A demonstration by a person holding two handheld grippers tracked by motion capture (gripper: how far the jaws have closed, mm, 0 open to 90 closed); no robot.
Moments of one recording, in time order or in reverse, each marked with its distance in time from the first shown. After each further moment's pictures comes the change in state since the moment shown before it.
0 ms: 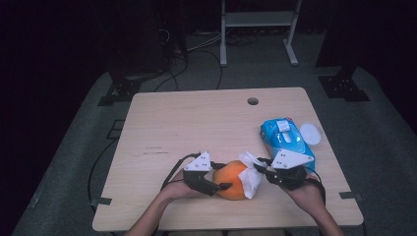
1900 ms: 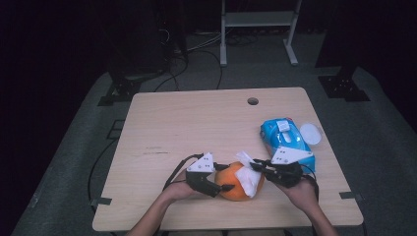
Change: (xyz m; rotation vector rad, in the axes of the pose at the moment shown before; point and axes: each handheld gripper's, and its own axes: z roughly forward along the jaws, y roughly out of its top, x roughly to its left) left arm -0.005 0.006 0.005 0.006 -0.018 0.015; right arm -0.009 -0.009 0.014 -0.053 0.096 0.109
